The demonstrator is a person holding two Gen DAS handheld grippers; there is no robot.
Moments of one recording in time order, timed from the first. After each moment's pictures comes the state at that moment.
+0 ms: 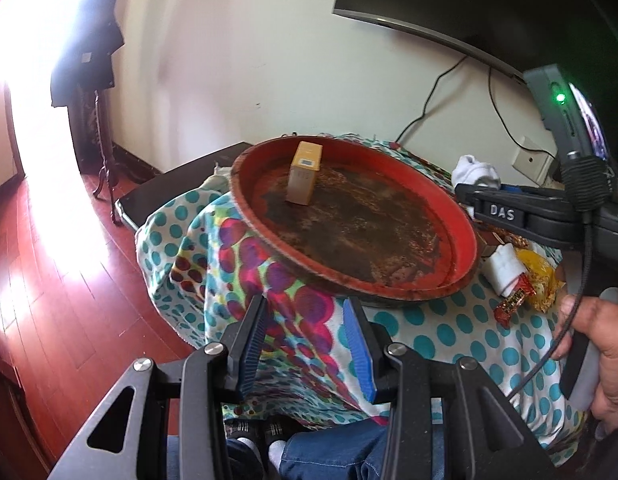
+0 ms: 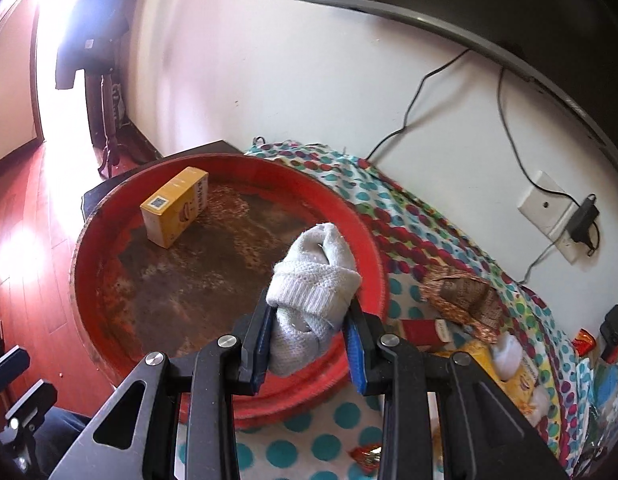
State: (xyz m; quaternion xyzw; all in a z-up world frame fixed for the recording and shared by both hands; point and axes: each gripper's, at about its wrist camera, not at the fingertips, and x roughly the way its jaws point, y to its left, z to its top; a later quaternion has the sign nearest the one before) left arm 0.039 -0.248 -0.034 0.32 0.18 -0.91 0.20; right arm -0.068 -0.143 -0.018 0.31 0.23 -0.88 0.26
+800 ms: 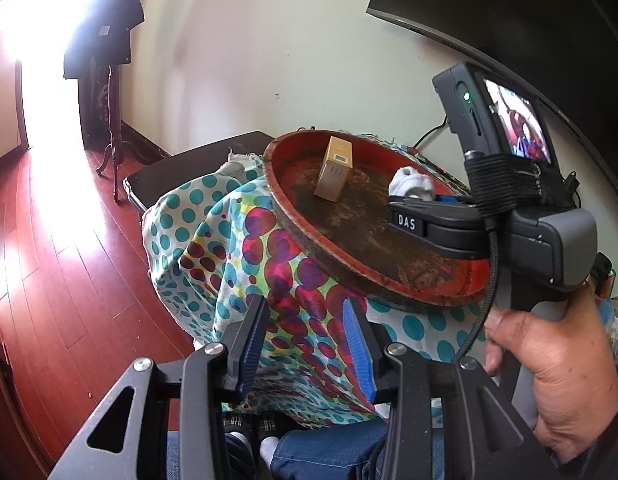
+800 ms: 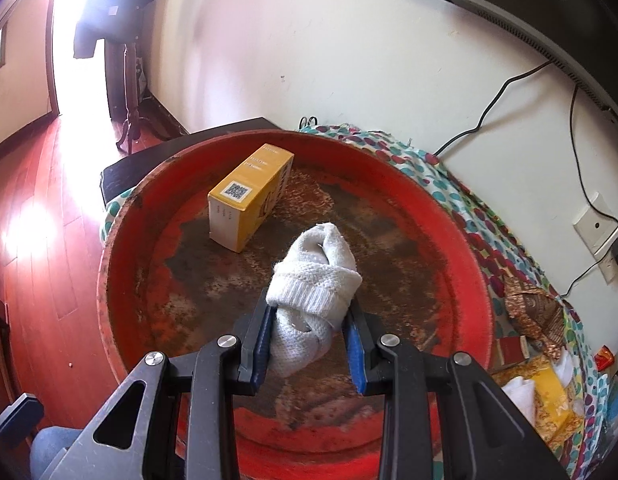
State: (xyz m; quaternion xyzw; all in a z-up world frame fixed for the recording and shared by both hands) left arm 0.050 -0.277 -0.044 0.32 0.22 -0.90 0.20; right arm -0.053 -0.232 -0.060 0.34 0.26 -0.86 0.28
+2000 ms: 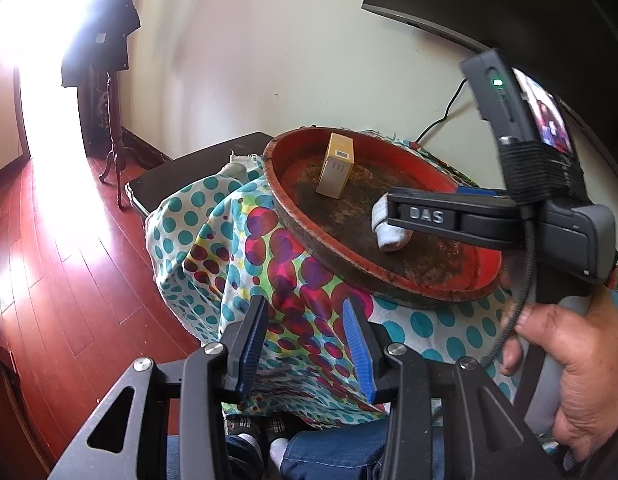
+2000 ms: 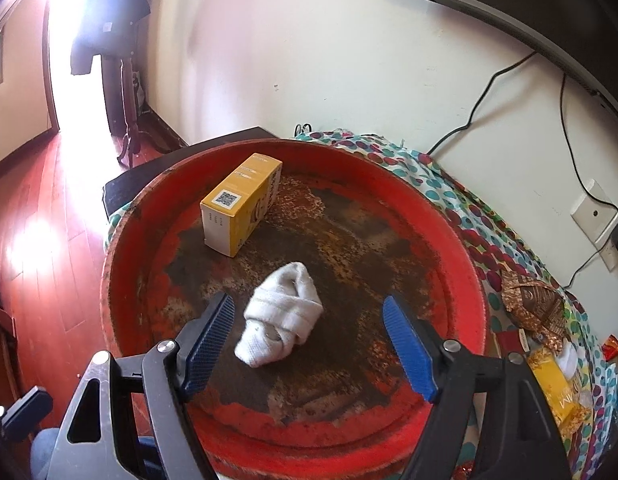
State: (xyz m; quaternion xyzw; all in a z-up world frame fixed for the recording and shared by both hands) left arm 0.046 -0.275 -0.048 0.33 0.20 -0.90 0.20; right arm -0.053 -0.213 -0.049 0.34 0.23 -0.87 0.29
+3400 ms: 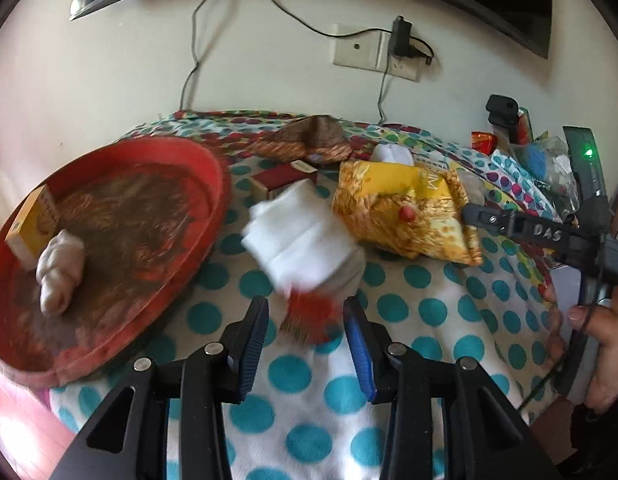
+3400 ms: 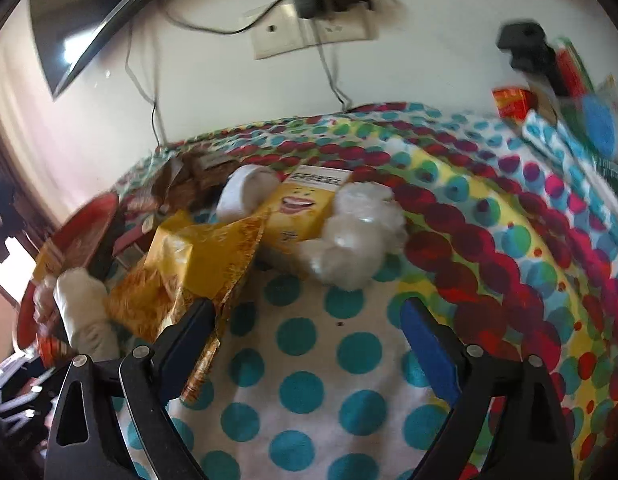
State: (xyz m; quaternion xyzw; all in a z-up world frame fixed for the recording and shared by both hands) left arm -0.107 -0.073 -0.054 0.38 0.02 -0.92 -0.05; right arm -0.144 0.187 -0.090 0.40 -0.08 -0.90 0.13
